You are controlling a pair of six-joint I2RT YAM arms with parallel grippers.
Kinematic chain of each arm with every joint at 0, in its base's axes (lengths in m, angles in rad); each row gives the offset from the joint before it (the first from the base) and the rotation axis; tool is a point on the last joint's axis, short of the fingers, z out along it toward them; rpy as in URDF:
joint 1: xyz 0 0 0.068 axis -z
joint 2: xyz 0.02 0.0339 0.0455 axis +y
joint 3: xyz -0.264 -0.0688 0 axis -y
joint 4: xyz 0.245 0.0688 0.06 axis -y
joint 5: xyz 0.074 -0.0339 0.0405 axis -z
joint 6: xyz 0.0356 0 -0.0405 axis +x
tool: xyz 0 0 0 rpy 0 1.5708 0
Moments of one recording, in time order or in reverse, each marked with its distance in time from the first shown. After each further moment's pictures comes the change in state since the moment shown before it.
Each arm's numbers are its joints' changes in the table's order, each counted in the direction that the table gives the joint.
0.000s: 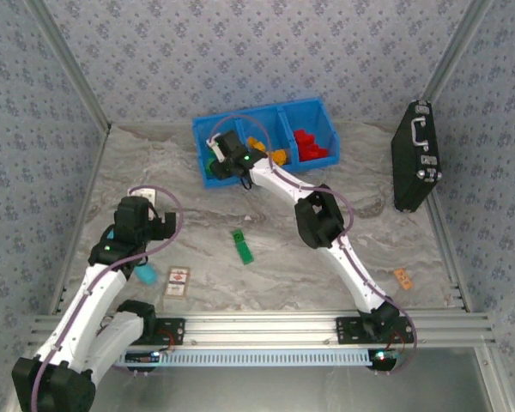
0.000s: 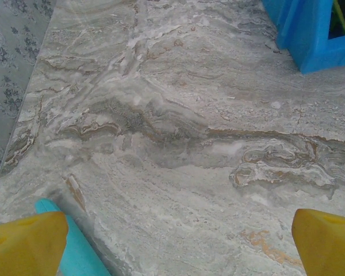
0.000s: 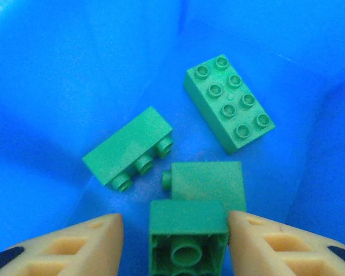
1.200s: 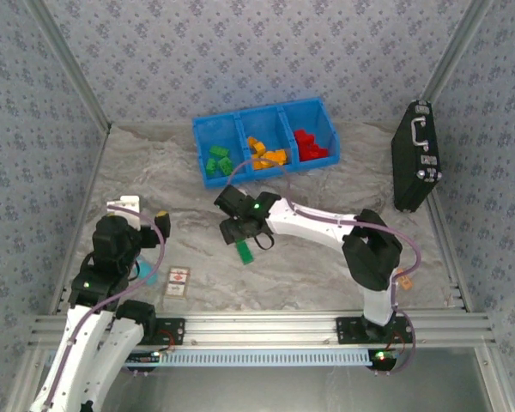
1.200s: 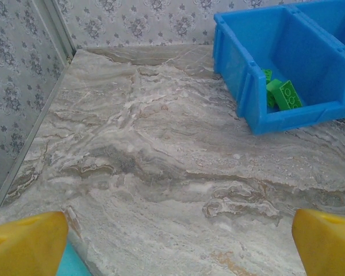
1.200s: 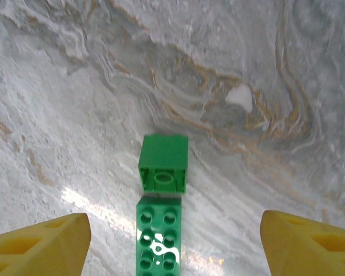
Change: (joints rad) left arm 0.008 -0.302 0.000 -0.054 0.063 -0.027; right arm -0.285 -0.695 -0.865 -0.221 0.094 0.577
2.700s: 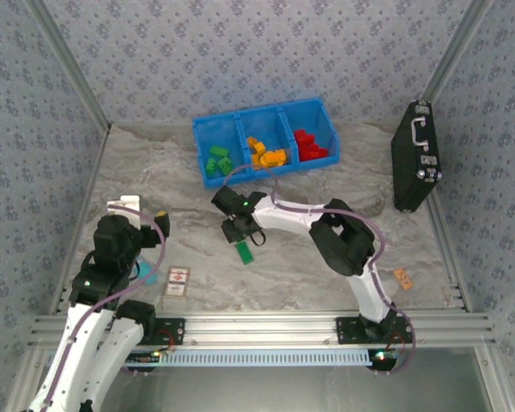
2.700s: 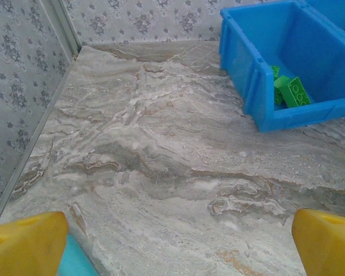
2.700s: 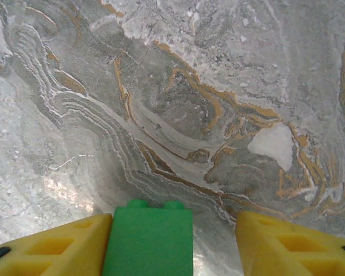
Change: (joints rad) left arm 0.002 0.014 0.000 -0.003 -0.027 0.000; right arm 0.064 0.229 0.080 0.084 -0.047 -0.118
